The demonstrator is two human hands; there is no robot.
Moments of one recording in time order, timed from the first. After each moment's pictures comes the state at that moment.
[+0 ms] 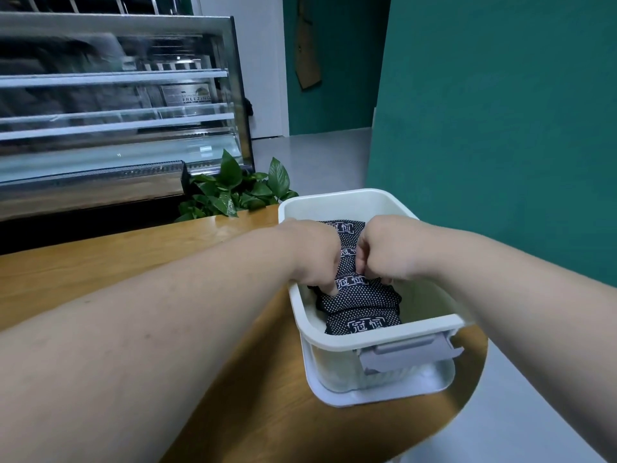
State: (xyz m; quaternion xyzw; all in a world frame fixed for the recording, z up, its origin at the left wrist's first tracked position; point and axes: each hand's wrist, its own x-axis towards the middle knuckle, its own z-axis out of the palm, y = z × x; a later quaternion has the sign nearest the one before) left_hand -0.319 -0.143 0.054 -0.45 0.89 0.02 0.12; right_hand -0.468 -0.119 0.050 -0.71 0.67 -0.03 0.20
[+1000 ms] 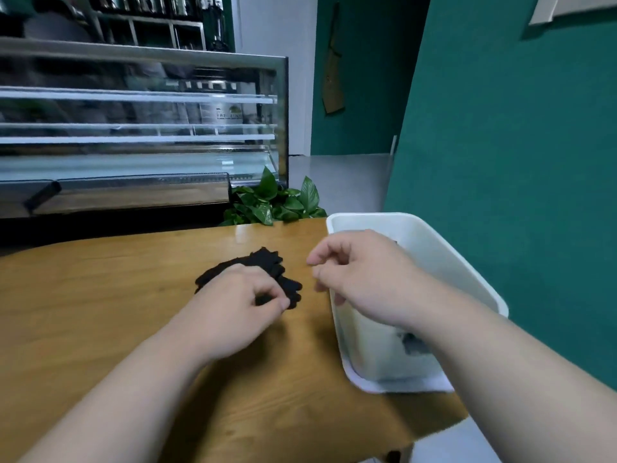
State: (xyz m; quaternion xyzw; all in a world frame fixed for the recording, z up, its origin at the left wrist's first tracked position) left_hand -0.153 -0.041 0.022 -0.53 0.80 0.14 -0.24; right_hand -0.357 -0.024 0.084 -0.74 0.56 -0.28 0.26
